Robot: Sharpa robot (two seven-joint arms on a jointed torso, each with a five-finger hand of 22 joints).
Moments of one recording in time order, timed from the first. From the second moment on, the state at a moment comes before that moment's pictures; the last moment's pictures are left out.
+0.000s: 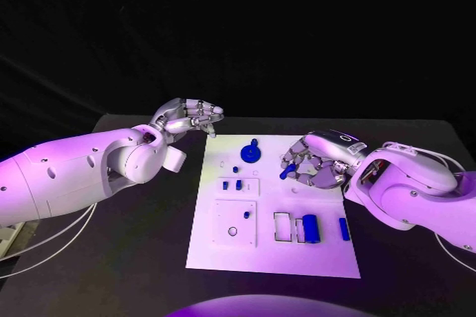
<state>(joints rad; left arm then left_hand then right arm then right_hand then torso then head) 1.22 -0.91 -0.05 1.47 -0.16 -0.18 0.37 1.37 -0.21 0.56 0.04 0.05 0.85 0.20 0.42 0.21 0.92 0.14 0.41 0.07 1.00 0.06 0.94 0.35 0.17 0.96 0.15 0.76 0.59 1.33 -0.94 -0.18 1.84 -1.49 -0.34 -0.10 1.46 -0.24 0.60 0.25 0.18 1.15 0.11 0.16 0.38 1.32 0.05 0.11 0.09 1.46 -0.03 1.40 1.16 0.15 1.33 0.07 0.96 1.09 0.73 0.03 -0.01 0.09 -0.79</state>
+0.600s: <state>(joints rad) 1.22 -0.88 -0.05 1.45 -0.16 -0.17 0.37 1.37 -0.21 0.56 0.04 0.05 0.85 0.20 0.42 0.21 0.91 0.14 0.41 0.07 1.00 0.06 0.94 0.35 0.17 0.96 0.15 0.76 0.59 1.21 -0.73 -0.18 1.85 -1.51 -0.35 -0.10 1.46 -0.24 0.60 0.22 0.18 1.13 0.11 0.19 0.38 1.32 0.05 0.10 0.09 1.46 -0.03 1.40 1.16 0.15 1.33 0.07 0.96 1.09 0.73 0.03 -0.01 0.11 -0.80</state>
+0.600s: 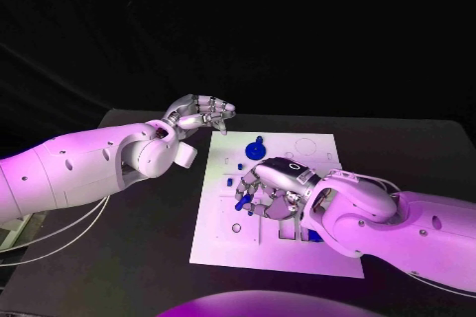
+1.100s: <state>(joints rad) 1.22 -0.86 -0.05 1.45 -0.16 -0.16 0.37 1.37 -0.21 0.56 0.04 0.05 0.85 0.20 0.42 0.21 0.91 0.14 0.41 0.07 1.00 0.06 0.94 0.35 0.17 0.96 0.15 0.76 0.59 1.15 -0.67 -0.19 1.81 -1.60 -0.32 -0.12 1.46 -0.24 0.60 0.21 0.18 1.12 0.12 0.20 0.38 1.32 0.05 0.09 0.09 1.46 -0.03 1.40 1.16 0.15 1.32 0.07 0.95 1.09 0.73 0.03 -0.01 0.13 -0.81</state>
